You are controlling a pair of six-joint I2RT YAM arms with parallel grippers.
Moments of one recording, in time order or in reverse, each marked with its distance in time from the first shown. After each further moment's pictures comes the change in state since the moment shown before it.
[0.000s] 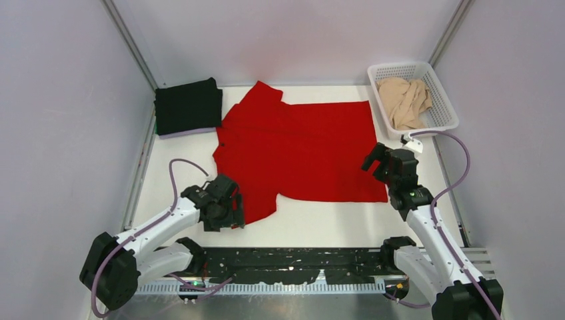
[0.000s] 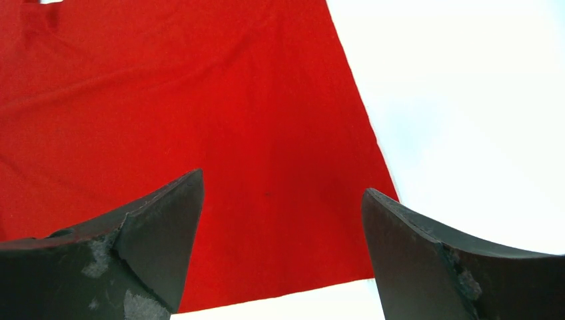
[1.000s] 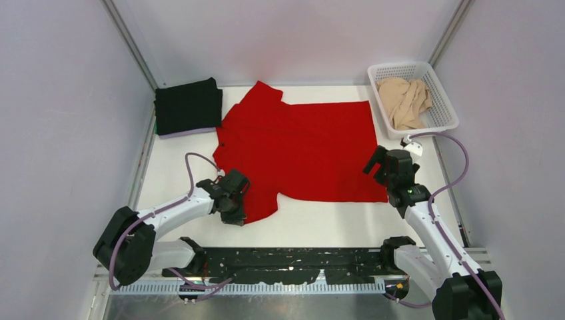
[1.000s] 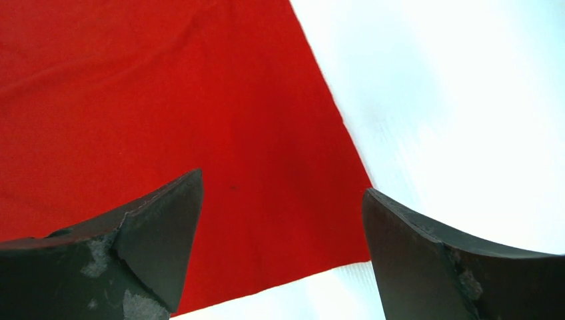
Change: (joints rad) left arm -0.052 0.199 0.011 0.176 0.037 -0.027; right arm 0.000 0.042 -0.007 -0.043 0.068 0.022
